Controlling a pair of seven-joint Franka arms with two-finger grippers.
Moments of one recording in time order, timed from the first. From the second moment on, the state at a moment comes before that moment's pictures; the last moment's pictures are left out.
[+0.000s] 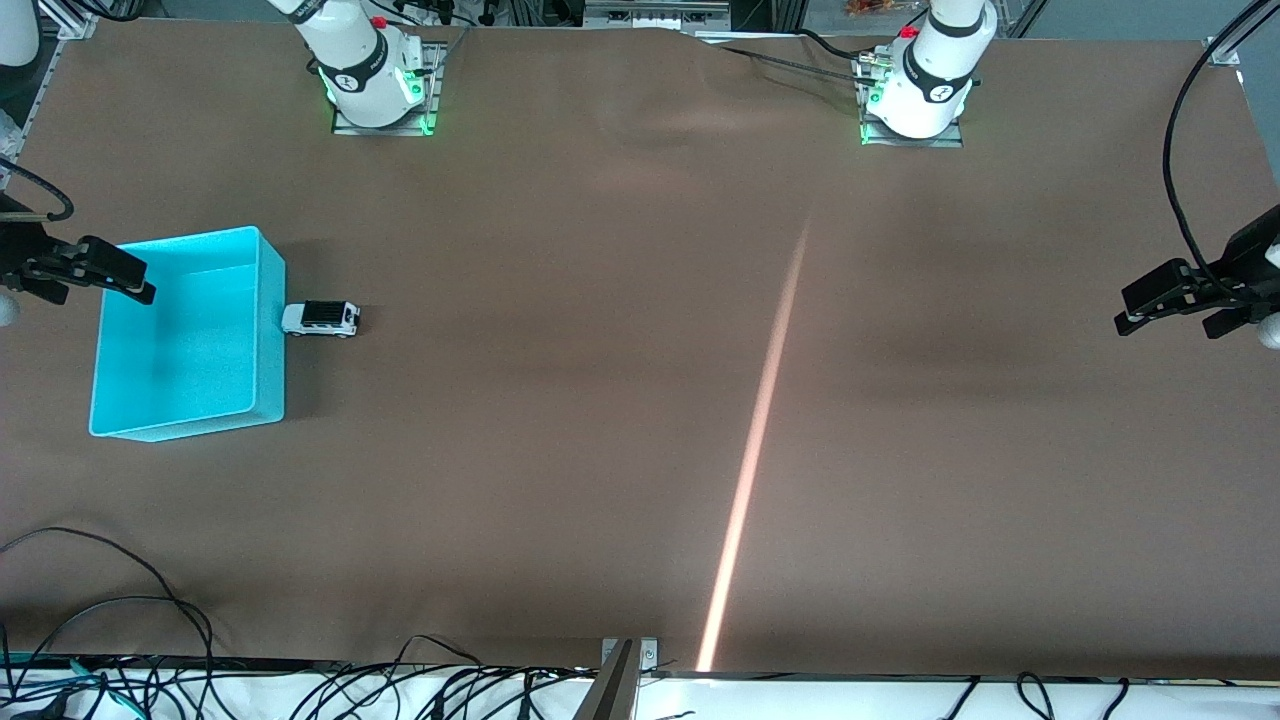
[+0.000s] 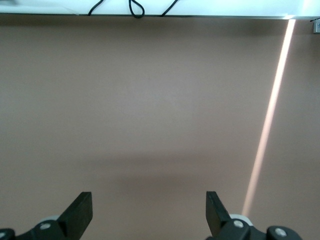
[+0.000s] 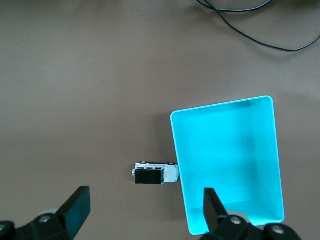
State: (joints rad) left arm 0.20 0.15 -0.16 -1.47 -0.02 1.71 0.03; right arm -0.05 0.12 0.00 -1.53 0.01 1.68 -0.06
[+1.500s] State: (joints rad) left arm 0.21 0.13 -0.21 -1.46 -0.02 1.69 0.04; right arm -0.06 0.14 -0.01 -1.53 0.00 1.67 -0.06
